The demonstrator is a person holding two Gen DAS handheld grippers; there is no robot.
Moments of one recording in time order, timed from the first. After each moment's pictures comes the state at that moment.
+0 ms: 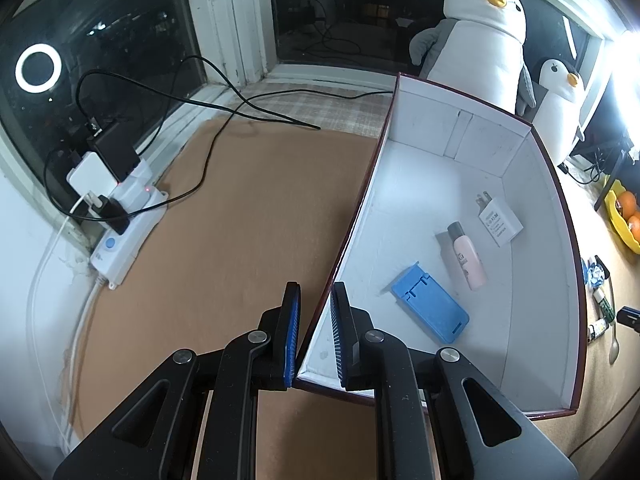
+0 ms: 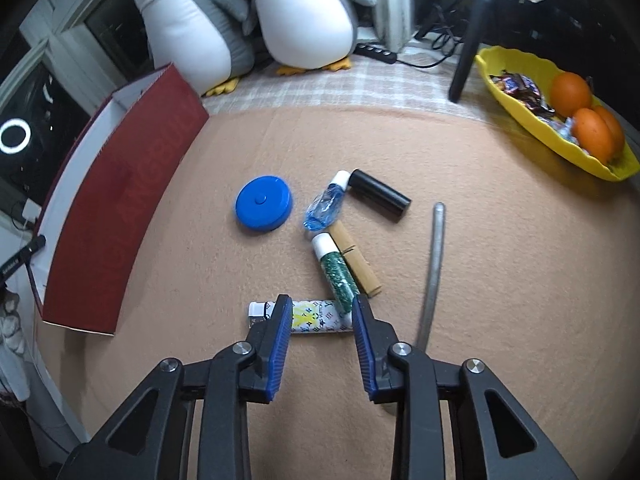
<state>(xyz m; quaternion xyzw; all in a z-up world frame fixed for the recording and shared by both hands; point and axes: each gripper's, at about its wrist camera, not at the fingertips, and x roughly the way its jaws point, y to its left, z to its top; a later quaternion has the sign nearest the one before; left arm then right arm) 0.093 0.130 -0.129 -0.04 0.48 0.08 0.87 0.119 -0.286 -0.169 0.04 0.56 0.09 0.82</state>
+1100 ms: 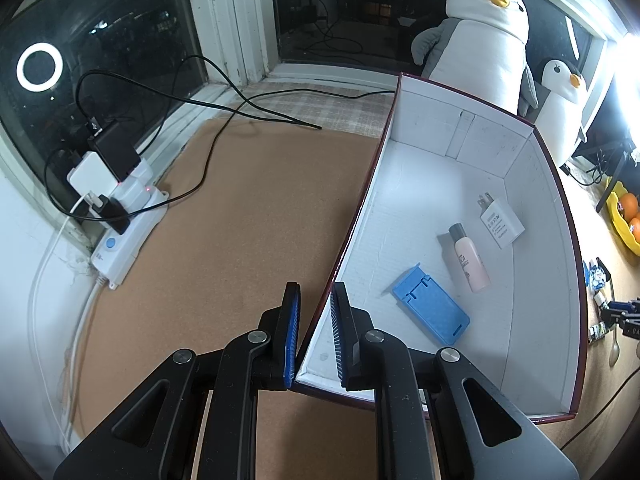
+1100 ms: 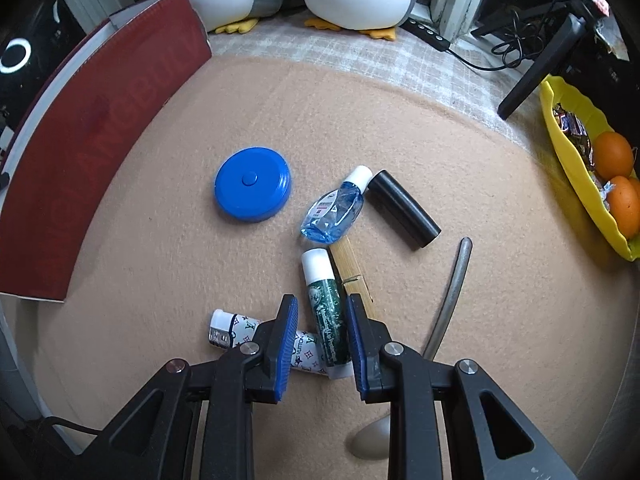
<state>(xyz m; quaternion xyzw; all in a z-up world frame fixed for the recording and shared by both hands) 0.095 0.132 -0.130 -0.04 0.48 0.09 0.87 0.153 -0.266 -0.203 -0.08 0.61 0.11 0.78</state>
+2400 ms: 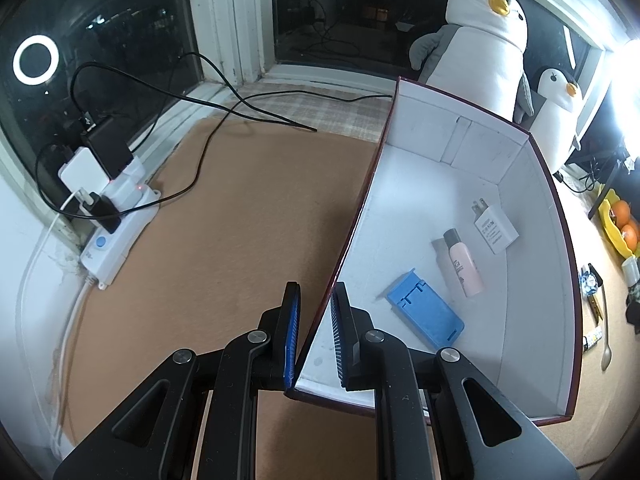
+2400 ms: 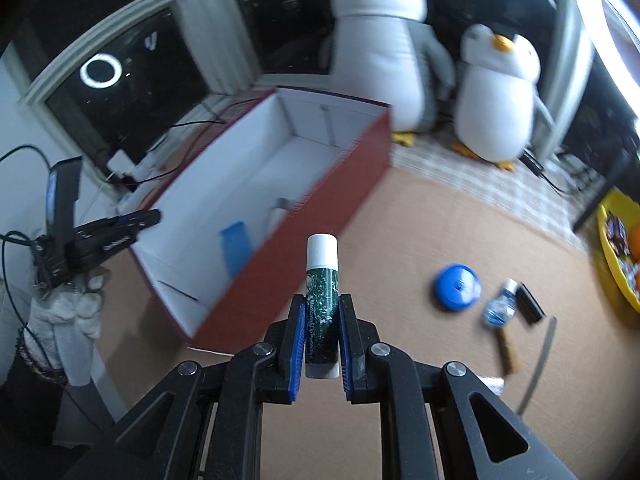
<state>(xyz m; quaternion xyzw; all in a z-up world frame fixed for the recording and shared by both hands) 0.098 0.131 -0.130 -0.05 0.47 0.07 0.88 0.103 -0.128 -0.087 -0.04 0.50 0.24 0.83</state>
